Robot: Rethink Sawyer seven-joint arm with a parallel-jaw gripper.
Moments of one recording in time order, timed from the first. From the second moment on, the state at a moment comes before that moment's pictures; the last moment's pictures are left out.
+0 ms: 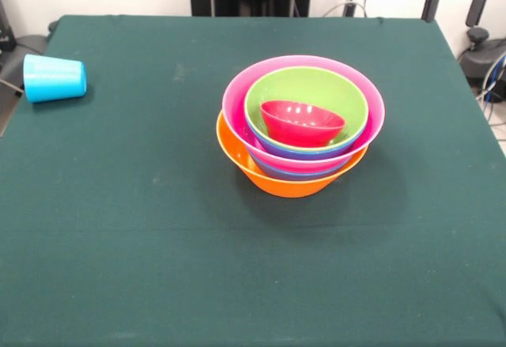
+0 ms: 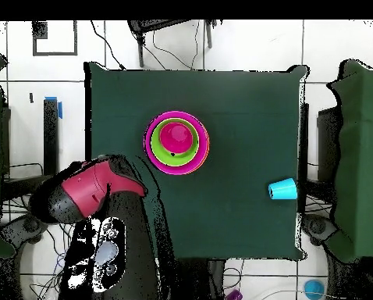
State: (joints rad) arm 0.14 -0.82 0.07 1.69 -0.37 0.49 2.34
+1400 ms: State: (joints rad) arm -0.84 -1.17 0.65 2.21 -0.36 0.45 2.15
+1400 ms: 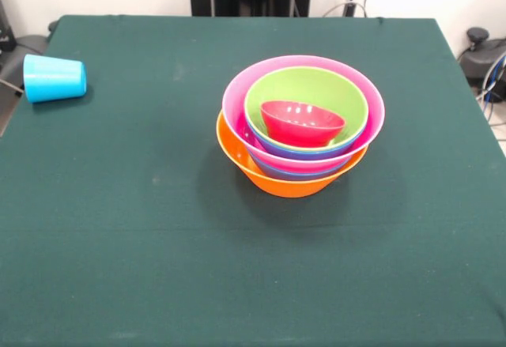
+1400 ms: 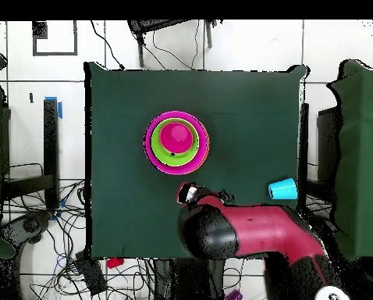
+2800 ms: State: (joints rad) arm -1.23 -0.85 0.91 1.97 -0.46 0.71 1.70
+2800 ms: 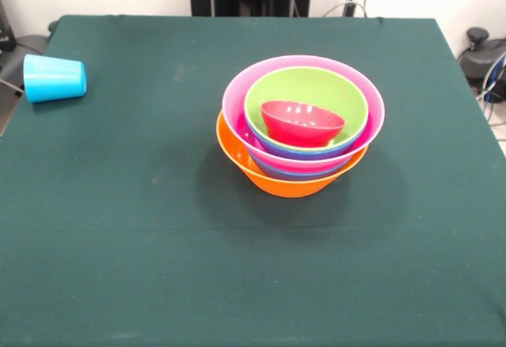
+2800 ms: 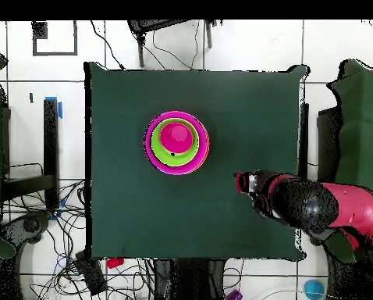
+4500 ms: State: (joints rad) arm -1.33 -0.56 0.96 1.66 -0.60 0.85 1.28
